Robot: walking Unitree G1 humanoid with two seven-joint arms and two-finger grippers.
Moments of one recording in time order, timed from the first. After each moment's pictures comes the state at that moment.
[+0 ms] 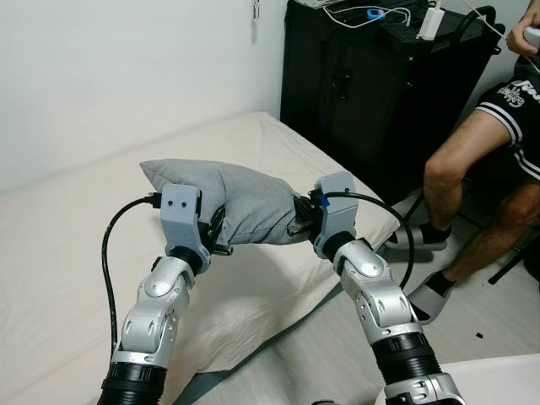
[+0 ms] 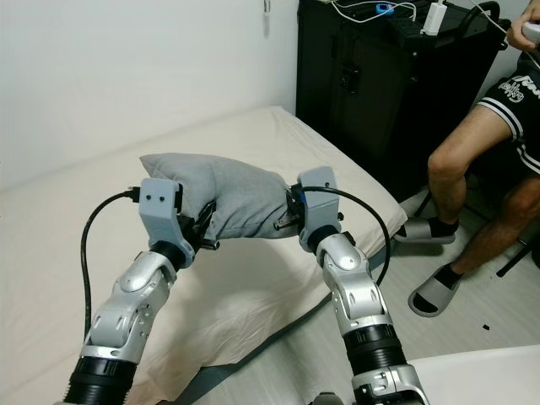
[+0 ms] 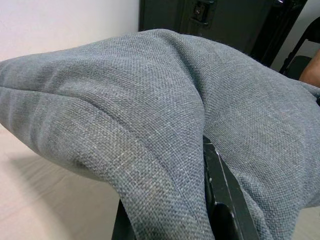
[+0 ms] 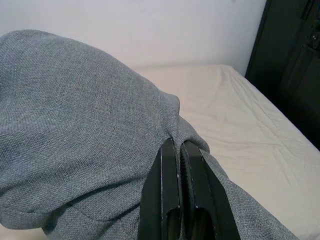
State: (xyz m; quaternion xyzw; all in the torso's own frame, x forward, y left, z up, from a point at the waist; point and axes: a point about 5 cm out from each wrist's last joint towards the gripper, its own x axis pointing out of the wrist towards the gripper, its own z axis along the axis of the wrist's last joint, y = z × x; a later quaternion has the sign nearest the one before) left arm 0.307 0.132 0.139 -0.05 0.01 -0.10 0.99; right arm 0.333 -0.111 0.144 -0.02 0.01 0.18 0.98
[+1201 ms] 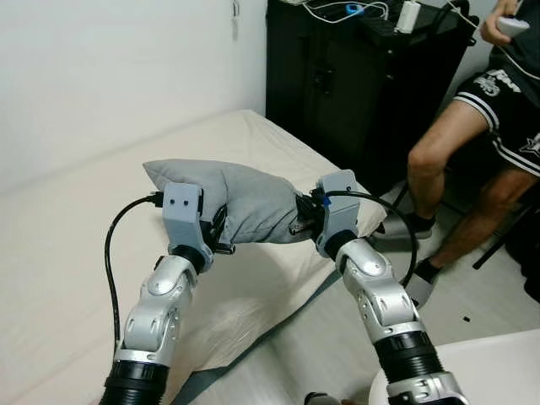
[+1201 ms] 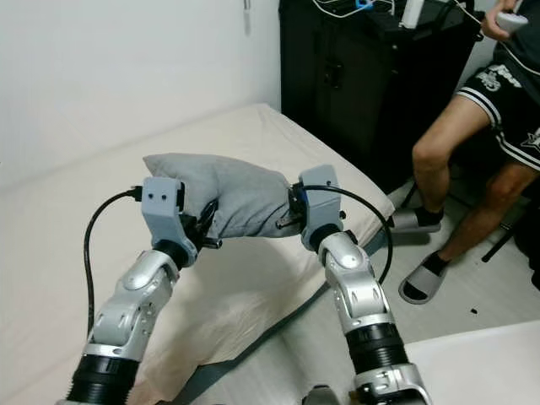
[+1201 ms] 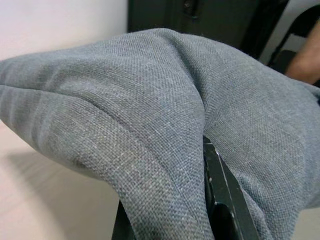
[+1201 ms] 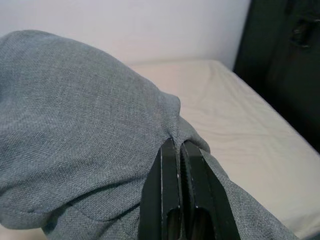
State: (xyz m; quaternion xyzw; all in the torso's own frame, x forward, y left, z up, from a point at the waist) left arm 0.308 0.132 0.140 -0.06 0.01 -0.09 0.99; right arm 0.333 -0.110 0.146 -0.03 0.01 0.18 0.98
